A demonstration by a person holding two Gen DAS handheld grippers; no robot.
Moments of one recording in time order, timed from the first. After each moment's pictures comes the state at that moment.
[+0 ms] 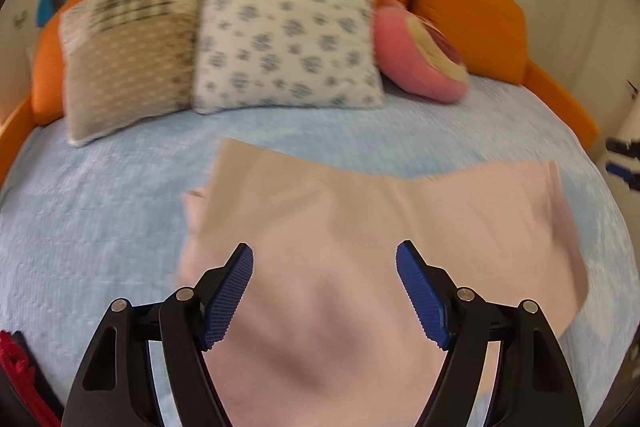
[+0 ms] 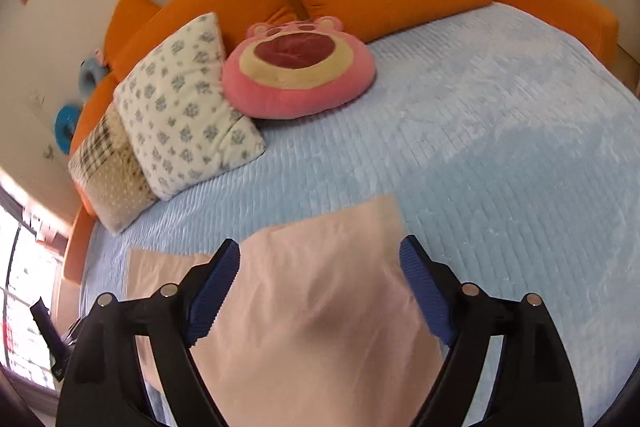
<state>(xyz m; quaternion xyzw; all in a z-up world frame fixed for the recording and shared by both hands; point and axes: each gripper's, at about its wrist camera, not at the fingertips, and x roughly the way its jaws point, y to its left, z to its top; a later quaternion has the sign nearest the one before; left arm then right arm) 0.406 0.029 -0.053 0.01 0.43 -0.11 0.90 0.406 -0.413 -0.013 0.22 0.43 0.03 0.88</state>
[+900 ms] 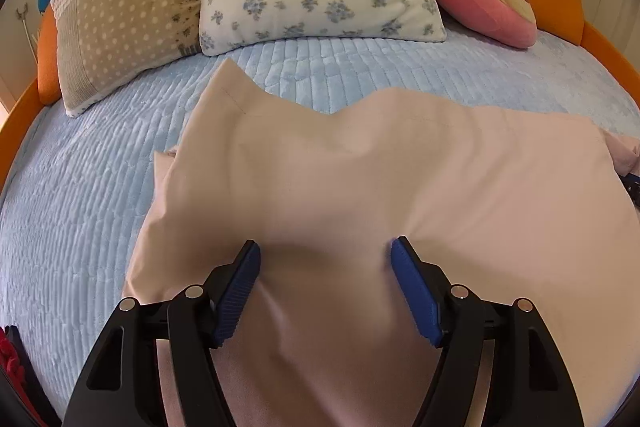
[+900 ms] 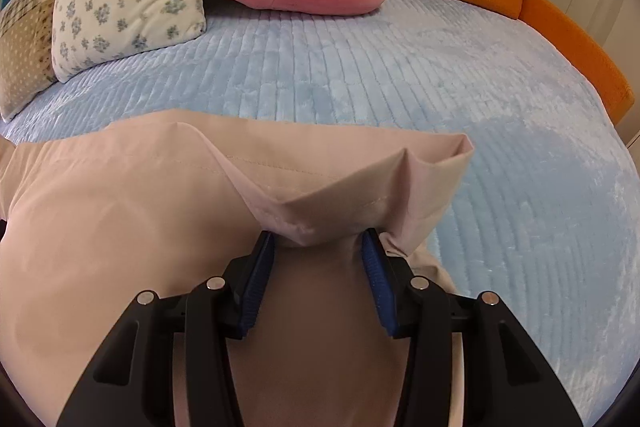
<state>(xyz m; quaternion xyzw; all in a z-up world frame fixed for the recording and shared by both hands) 0.477 0.036 -0.174 0.05 0.48 -0.03 0.87 0.475 -0.338 -0.184 0.01 0.50 -0.05 0.86</state>
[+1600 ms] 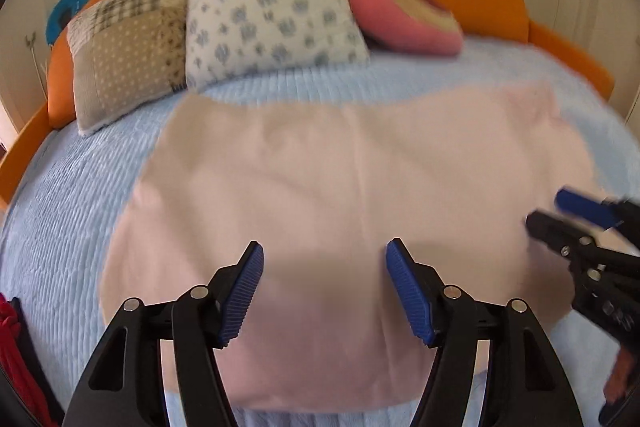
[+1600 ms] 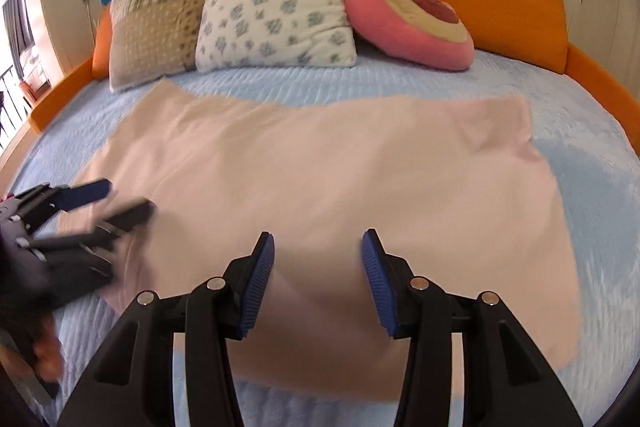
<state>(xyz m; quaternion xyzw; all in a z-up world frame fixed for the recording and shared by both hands) 0.344 -0.037 -0.136 0.08 0.42 -0.06 0.90 0.316 -0.194 -0.130 -0.01 0.41 0.06 0.91</state>
